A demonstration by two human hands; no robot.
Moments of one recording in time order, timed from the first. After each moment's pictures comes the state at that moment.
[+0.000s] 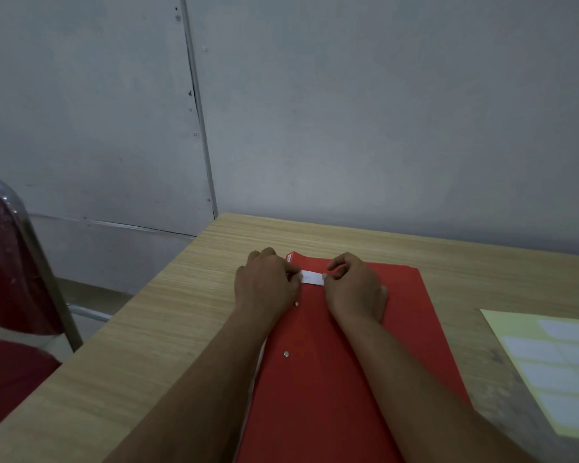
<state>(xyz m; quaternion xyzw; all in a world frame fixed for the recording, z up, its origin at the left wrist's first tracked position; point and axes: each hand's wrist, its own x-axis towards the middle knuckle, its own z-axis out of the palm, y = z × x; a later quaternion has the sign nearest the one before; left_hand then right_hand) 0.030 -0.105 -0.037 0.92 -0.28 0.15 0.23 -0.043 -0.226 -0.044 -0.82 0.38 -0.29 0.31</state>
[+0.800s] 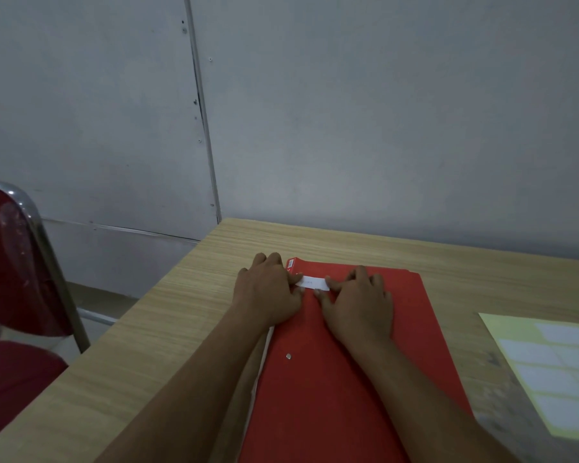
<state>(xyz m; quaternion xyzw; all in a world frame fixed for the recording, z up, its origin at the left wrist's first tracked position) 0.027 -0.095 -0.029 0.92 -0.34 0.11 0.12 -0.073 -0.222 -0.047 -0.93 0.30 -0.19 0.10</state>
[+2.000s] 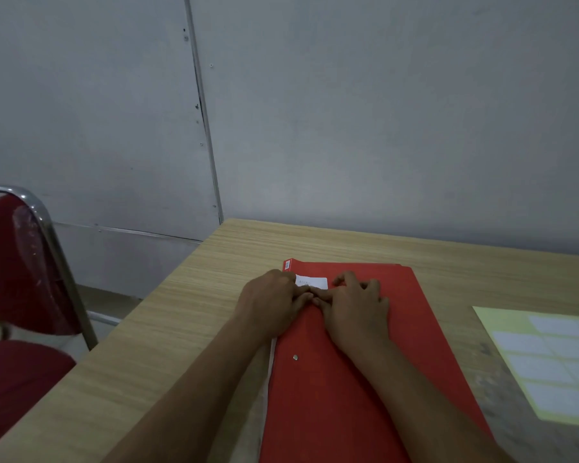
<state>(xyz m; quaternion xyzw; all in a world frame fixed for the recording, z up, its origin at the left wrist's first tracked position) 0.012 -0.084 -0.038 0.90 -0.42 0.11 0.09 -0.089 -0.211 -0.047 -0.95 0.25 -0.14 0.10</state>
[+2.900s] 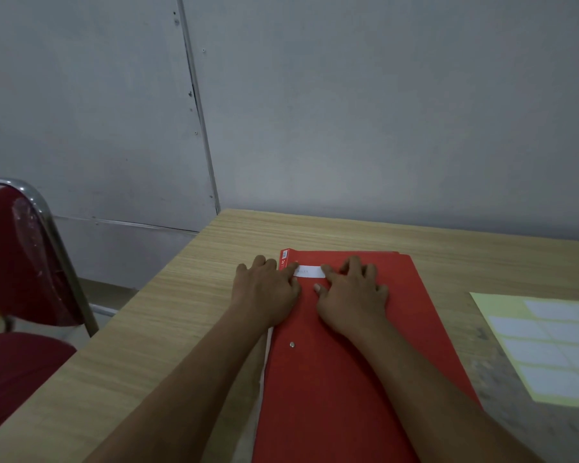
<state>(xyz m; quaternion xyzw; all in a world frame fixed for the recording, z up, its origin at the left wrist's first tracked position) 0.009 -0.089 -0.041 0.93 -0.34 0.13 0.01 -0.080 -0.218 -0.051 -0.94 0.27 -0.13 0.13</state>
